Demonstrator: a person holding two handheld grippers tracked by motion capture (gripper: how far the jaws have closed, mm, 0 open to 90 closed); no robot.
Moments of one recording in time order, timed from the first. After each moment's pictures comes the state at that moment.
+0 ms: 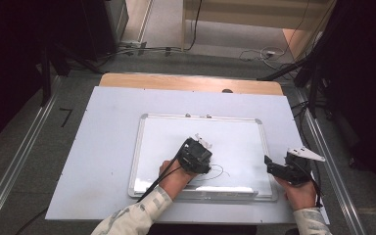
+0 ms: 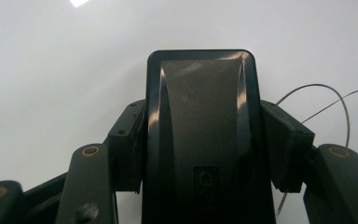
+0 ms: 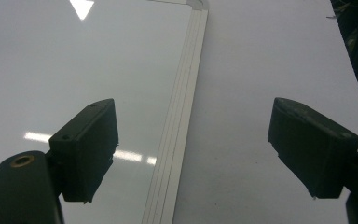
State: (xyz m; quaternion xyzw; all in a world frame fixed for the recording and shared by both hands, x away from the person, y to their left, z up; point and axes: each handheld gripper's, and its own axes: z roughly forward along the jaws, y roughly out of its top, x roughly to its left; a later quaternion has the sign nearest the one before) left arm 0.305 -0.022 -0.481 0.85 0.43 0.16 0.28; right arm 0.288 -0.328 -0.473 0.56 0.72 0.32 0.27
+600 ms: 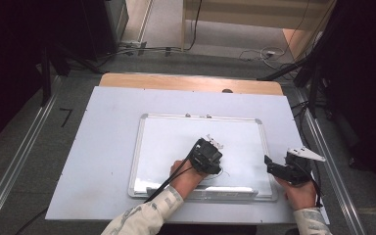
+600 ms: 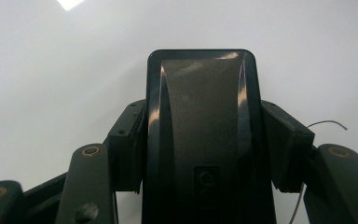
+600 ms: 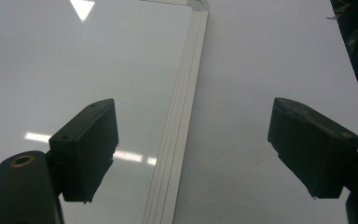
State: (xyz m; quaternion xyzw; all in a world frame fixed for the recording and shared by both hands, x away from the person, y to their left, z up) left arm 0.308 -0.053 -0.481 0.85 0.42 0.15 0.28; right arm 0.288 -0.328 -0.473 0.56 0.72 0.32 0.27
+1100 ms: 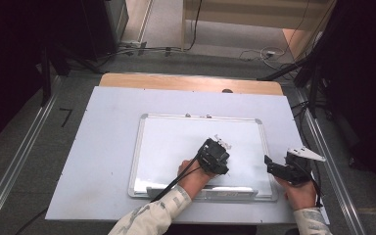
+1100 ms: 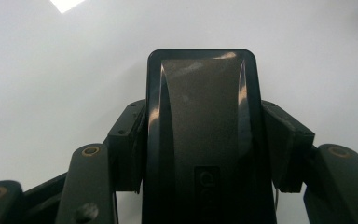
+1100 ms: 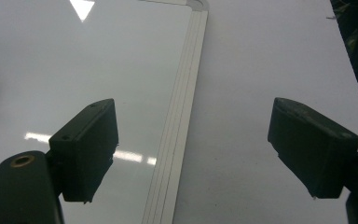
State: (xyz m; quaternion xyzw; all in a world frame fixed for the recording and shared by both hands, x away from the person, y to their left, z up) left arm 0.310 -0.073 -0.481 0.85 0.41 0.15 0.28; right arm 0.288 -0.328 -0.473 0.56 0.71 0.32 0.26
